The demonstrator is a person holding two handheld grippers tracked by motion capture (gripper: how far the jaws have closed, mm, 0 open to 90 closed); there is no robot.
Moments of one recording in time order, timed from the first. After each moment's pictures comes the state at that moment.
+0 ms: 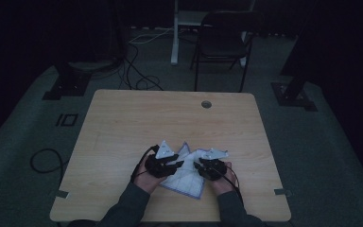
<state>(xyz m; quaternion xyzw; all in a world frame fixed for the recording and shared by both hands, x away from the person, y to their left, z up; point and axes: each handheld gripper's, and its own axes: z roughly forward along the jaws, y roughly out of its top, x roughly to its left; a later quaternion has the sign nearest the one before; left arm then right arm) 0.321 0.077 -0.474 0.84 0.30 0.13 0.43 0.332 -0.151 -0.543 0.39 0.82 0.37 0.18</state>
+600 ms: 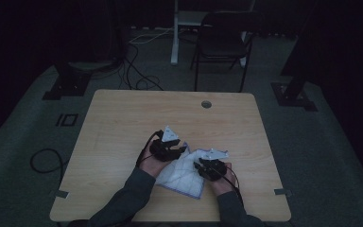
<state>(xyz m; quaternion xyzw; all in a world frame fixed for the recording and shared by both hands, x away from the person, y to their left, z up) 0.368 0.063 -0.465 0.84 0.32 0.15 0.41 0.331 -0.151 -0.544 0.39 0.82 0.38 0.18</state>
